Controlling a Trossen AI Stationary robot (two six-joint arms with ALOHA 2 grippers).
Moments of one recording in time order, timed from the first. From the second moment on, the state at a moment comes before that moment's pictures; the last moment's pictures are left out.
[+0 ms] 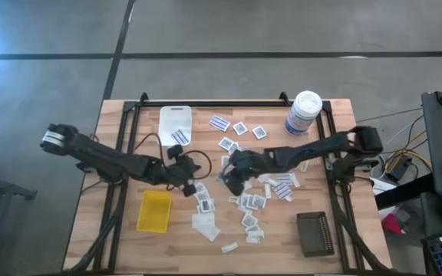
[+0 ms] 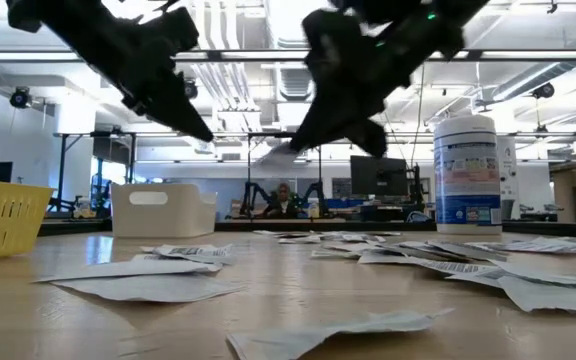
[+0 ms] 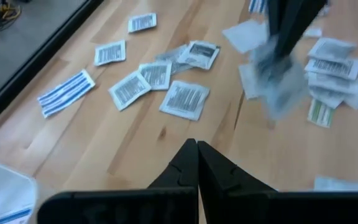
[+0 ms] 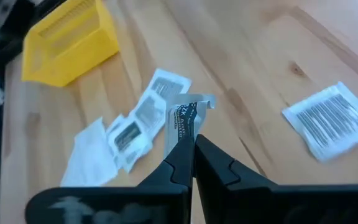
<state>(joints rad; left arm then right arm) -0.24 1.25 0.71 -0.19 -0.56 -0.31 0.07 1.67 1.01 -0.06 0.03 0.65</state>
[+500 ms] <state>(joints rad) -0.24 1.15 0.71 -0.29 -0.56 -0.32 0.18 1.20 0.73 -0.18 0.02 0.78</state>
